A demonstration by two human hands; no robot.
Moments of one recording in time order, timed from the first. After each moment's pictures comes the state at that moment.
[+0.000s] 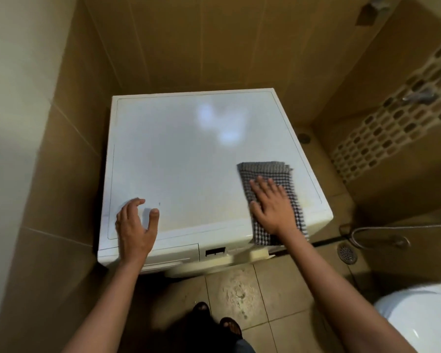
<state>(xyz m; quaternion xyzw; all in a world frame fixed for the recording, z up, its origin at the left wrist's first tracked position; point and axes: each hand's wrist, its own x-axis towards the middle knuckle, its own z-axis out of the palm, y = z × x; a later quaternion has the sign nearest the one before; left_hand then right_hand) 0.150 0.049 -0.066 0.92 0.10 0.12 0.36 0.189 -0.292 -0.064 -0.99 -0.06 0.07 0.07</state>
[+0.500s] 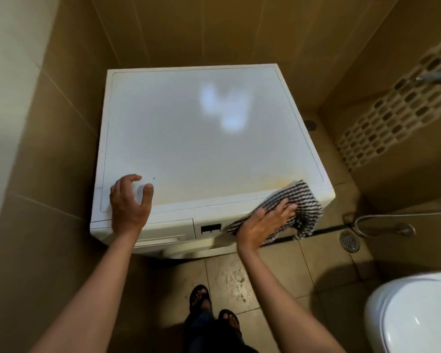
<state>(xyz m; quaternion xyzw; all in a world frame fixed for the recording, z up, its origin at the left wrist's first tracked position) 0.148 0.044 -0.070 0.92 0.11 0.14 0.35 0.111 -0.210 -0.119 -0.82 0.31 -0.25 0.40</state>
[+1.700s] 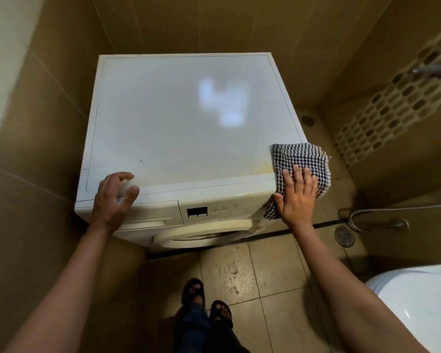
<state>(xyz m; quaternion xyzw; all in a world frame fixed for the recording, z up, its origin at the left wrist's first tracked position) 0.107 0.055 -0.061 0.92 0.01 0.07 0.40 0.121 -0.377 -0.126 -0.98 0.01 -0.18 0.08</state>
